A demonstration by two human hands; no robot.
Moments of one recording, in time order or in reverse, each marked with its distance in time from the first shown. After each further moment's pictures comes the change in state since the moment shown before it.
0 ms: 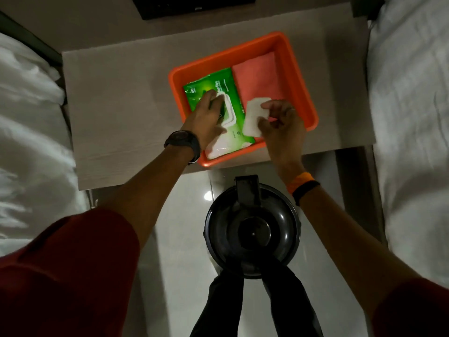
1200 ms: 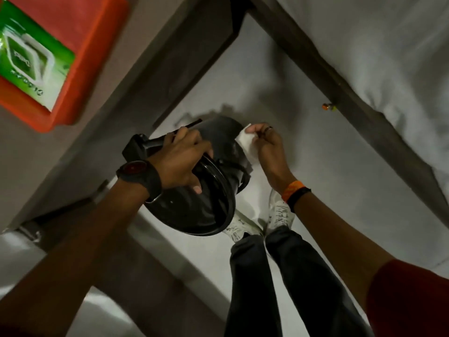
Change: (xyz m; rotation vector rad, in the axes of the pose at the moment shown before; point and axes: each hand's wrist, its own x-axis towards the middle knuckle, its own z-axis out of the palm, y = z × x) left_hand -0.141 0.160 0.156 0.422 -0.749 0.494; right_hand -0.201 0.264 -0.134 0.443 0.259 0.514
